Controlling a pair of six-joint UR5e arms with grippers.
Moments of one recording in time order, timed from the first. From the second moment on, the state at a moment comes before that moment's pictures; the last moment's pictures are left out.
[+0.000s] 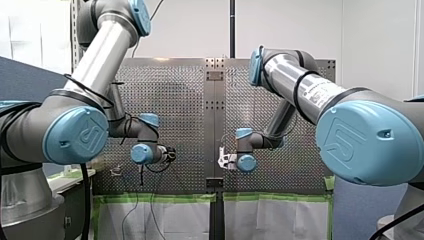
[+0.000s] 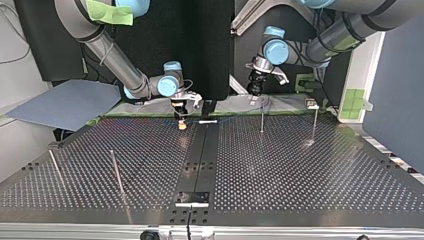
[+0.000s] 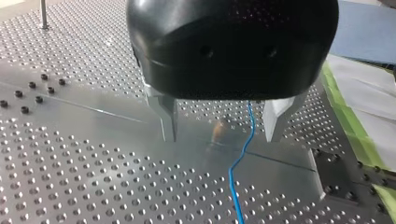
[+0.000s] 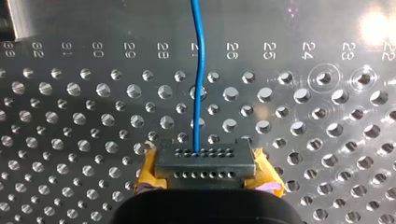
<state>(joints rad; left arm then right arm) -0.19 -2.16 -2.12 -2.15 -1.50 -1.75 2.15 -0.47 1.20 -0.60 1.67 1.60</state>
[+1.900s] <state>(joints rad) -0.22 -2.32 -1.84 -2.29 -1.68 -1.75 2.17 -0.47 1.20 -0.60 1.64 1.57</state>
